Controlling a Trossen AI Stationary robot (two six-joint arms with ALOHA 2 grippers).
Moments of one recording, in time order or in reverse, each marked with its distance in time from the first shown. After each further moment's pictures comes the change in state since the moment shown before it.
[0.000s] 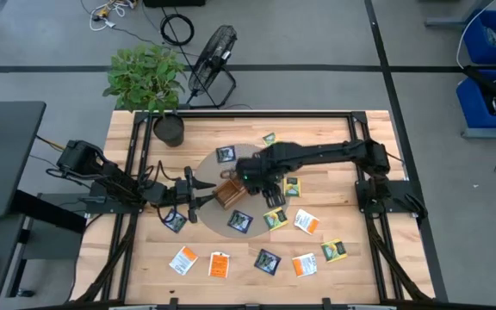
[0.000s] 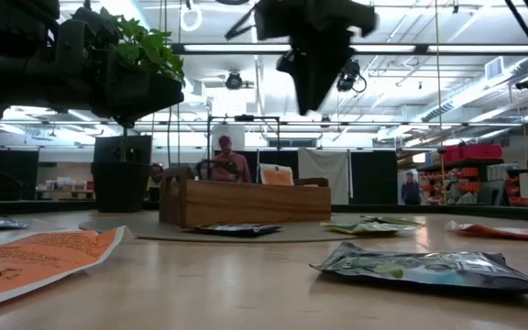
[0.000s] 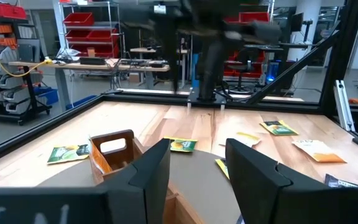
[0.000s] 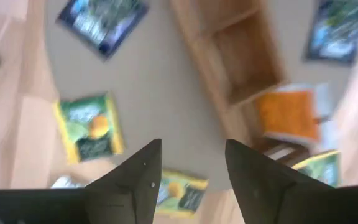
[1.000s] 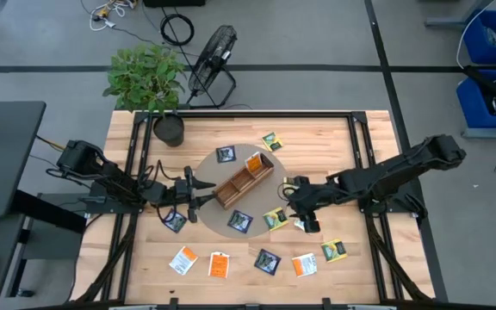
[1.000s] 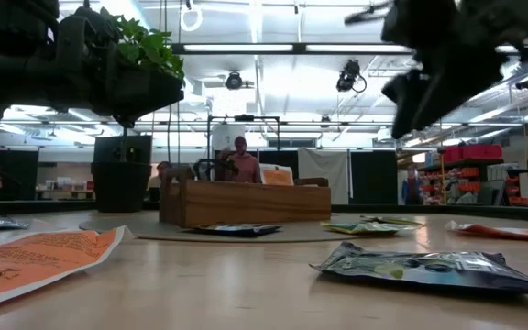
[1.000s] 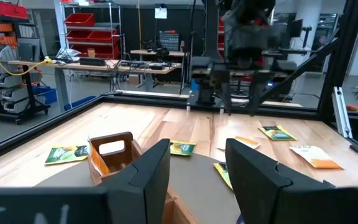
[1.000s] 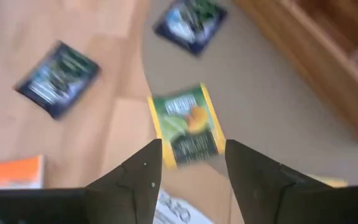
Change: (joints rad) left arm 0.001 0.000 0.000 0.014 0.000 -0.014; right arm 0.223 -0.690 -1.118 0.918 0.000 0.366
